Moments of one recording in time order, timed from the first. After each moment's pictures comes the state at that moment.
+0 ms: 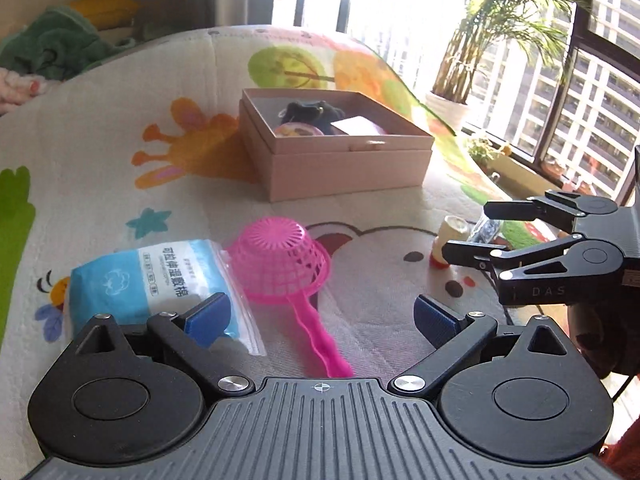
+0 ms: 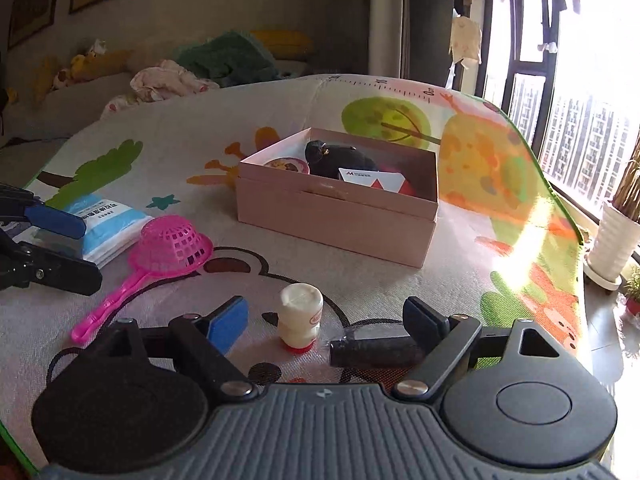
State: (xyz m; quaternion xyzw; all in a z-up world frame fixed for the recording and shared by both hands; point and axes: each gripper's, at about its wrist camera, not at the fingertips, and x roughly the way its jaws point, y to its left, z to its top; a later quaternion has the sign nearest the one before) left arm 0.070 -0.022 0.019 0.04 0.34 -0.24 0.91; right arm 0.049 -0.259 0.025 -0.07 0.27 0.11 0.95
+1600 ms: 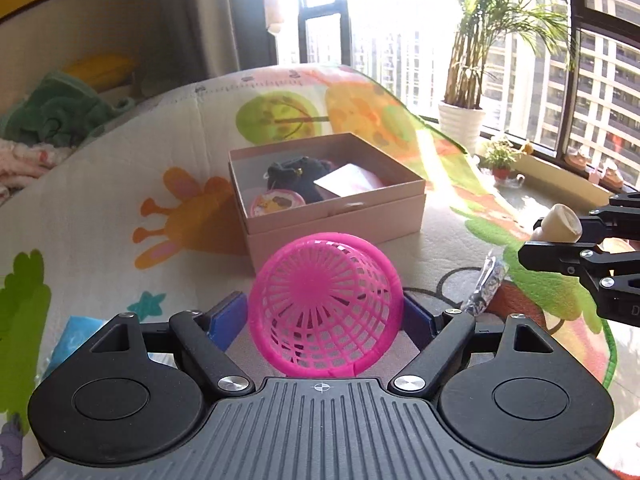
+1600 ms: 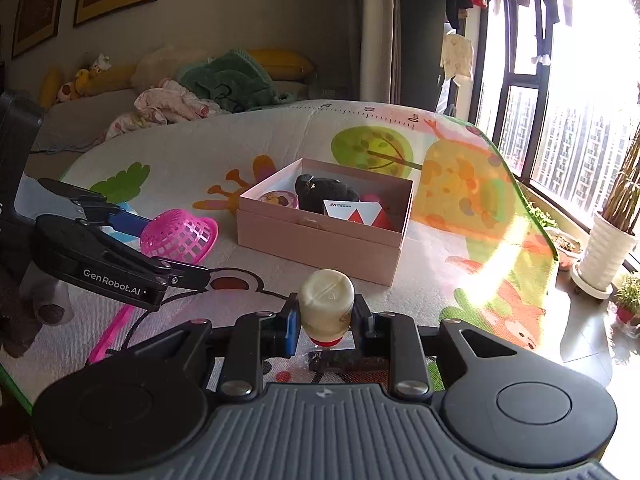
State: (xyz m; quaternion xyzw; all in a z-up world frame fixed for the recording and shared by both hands) left arm 0.067 -0.080 0.067 0.10 0.28 -0.21 0.93; right arm 0.005 -0.285 0.075 -0.07 0.24 0.12 0.96
